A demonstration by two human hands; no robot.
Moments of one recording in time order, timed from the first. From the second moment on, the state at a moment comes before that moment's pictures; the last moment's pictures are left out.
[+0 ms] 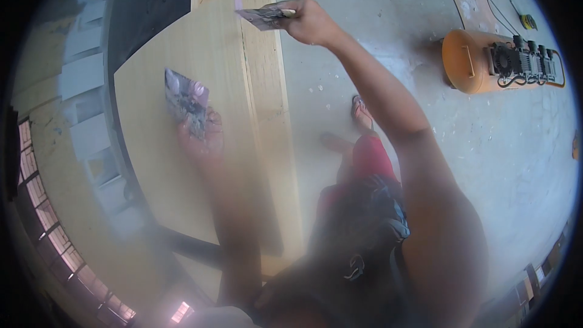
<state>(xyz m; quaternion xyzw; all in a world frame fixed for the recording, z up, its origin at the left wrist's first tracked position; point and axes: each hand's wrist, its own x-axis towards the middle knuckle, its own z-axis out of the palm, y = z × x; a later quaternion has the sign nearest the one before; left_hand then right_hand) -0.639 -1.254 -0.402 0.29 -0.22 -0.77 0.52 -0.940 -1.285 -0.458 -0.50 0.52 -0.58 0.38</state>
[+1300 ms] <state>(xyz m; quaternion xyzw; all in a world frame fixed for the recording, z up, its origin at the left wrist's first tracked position) -0.619 -1.259 -0.432 0.30 -0.19 -0.78 0.51 -0.909 -1.293 -0.487 -0.34 0.59 -0.59 0.43</state>
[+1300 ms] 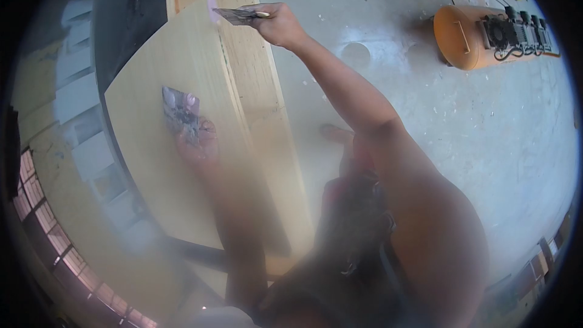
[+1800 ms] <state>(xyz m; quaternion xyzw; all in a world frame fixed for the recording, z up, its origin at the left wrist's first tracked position) -0.664 -1.165 -0.291 0.46 -0.42 -0.49 0.61 -0.888 -1.183 -0.263 -0.86 0.33 -0.38 0.02</state>
